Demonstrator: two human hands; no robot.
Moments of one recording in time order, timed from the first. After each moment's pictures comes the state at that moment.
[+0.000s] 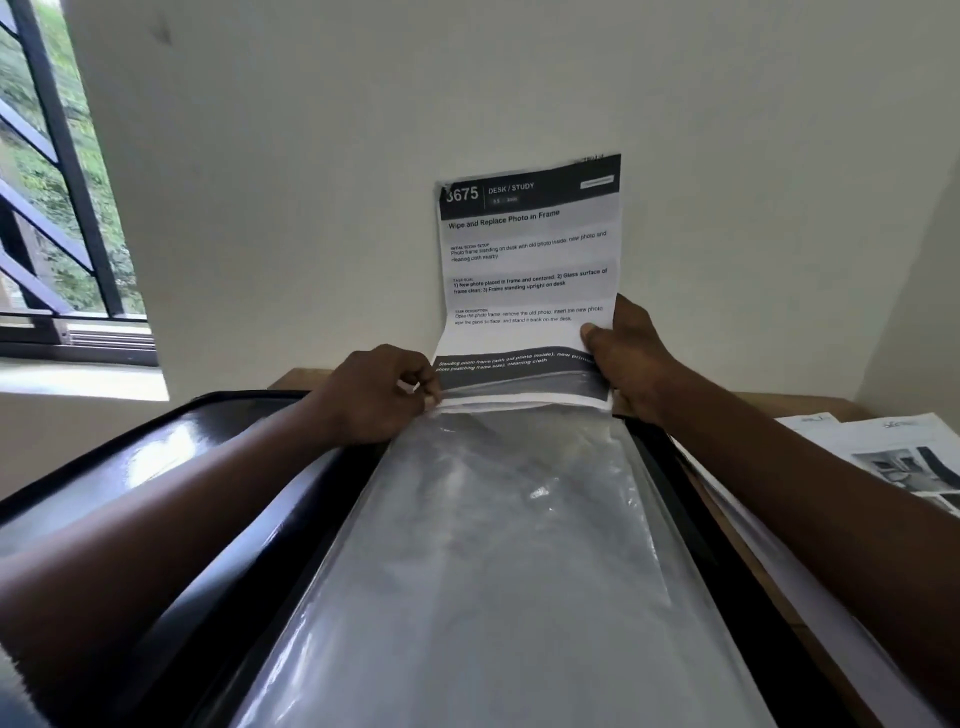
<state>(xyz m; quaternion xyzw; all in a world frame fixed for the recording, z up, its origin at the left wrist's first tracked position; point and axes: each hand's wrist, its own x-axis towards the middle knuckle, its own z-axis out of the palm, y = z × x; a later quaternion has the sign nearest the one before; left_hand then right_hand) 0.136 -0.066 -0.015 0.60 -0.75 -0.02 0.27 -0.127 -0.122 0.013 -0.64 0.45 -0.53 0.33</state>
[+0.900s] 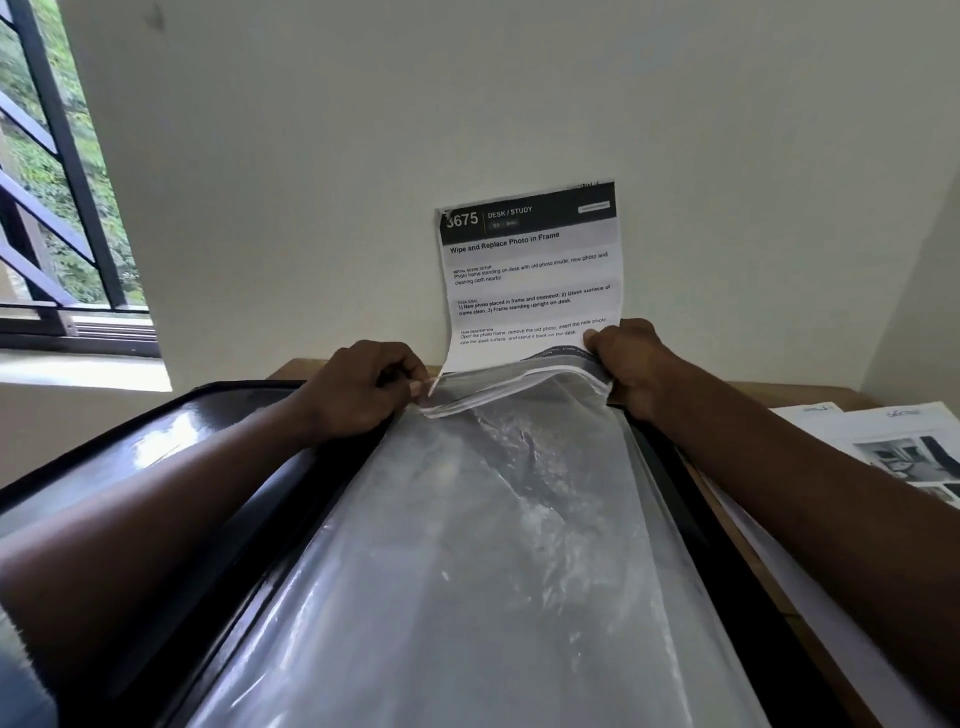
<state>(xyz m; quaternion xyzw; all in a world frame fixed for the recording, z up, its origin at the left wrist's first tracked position) 0.149 -0.067 -0.027 0.58 -0.75 -0.05 0.33 -0.132 -0.129 0.006 -0.50 0.54 -0.50 0.45</state>
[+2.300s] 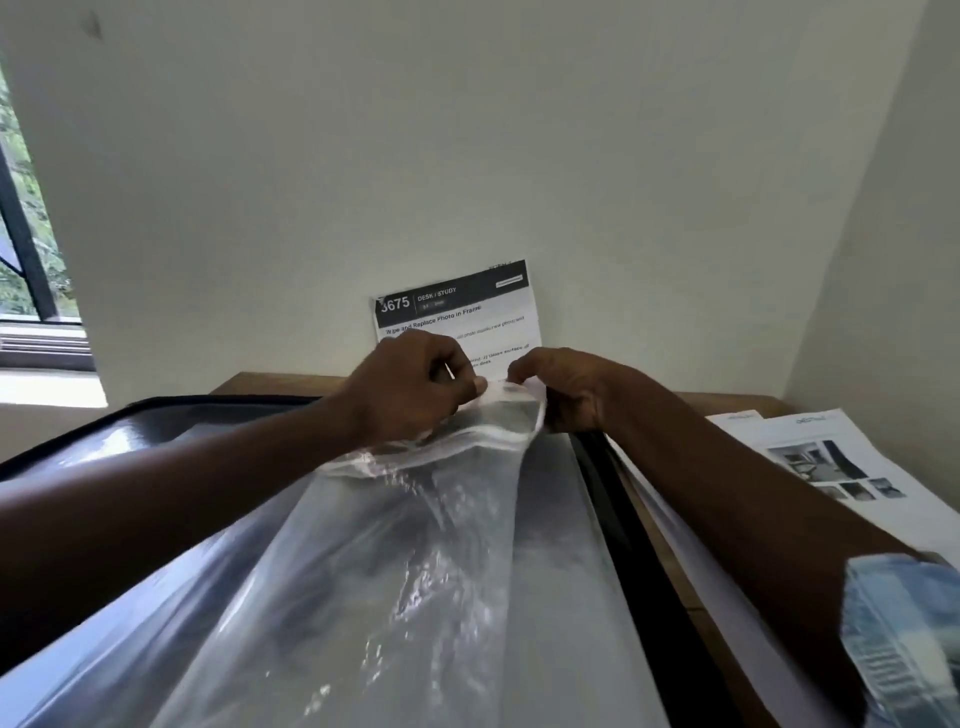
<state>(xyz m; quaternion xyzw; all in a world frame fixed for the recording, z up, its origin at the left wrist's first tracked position) 0.046 -0.060 0.003 0.55 -0.75 -0.07 0.37 -0.144 -0.123 0.009 -0.55 0.52 -0.32 0.57</state>
